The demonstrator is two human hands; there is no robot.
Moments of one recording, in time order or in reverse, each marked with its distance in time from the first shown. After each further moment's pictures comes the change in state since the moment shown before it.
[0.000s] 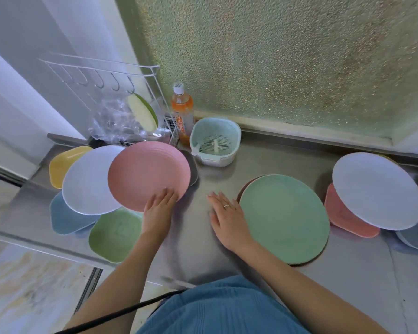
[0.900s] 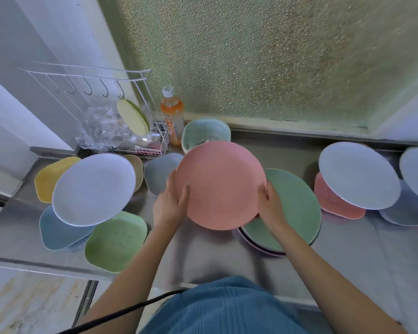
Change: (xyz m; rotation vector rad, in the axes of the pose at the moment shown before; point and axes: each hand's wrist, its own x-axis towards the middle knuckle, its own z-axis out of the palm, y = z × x) left_hand 0.005 0.047 -0.063 -0.683 0.091 -0.175; right_hand -0.018 0.043 -0.052 0.716 0.403 0.625
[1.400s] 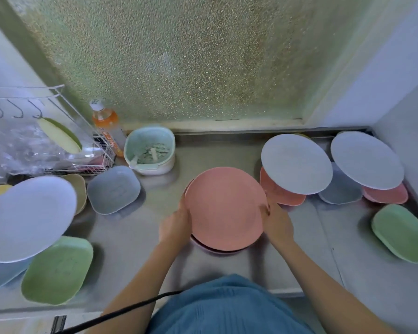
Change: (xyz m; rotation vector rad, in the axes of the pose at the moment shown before) left_hand -0.034 0.072 0.108 0.322 -0.365 0.078; right_hand -0.008 0.072 -0.132 -0.545 0.148 0.074
